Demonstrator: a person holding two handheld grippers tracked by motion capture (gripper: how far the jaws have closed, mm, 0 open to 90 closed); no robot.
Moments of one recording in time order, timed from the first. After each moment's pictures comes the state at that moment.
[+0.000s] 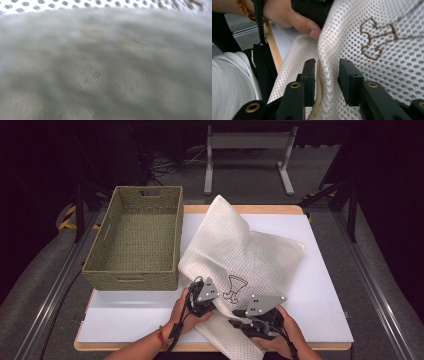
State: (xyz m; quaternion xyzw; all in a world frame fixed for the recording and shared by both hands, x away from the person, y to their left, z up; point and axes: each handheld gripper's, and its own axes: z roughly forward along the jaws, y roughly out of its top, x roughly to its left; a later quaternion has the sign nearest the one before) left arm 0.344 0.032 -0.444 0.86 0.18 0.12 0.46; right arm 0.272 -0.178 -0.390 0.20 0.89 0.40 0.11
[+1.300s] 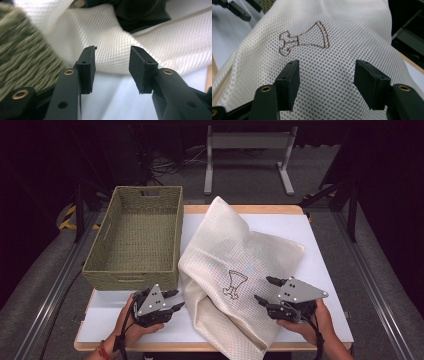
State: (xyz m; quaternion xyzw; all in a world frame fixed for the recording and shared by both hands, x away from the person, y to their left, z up) left arm 0.309 0.160 -0.420 0.86 0.19 0.19 0.43; right arm 0.283 -0.236 -0.346 0.23 0.84 0.40 0.28
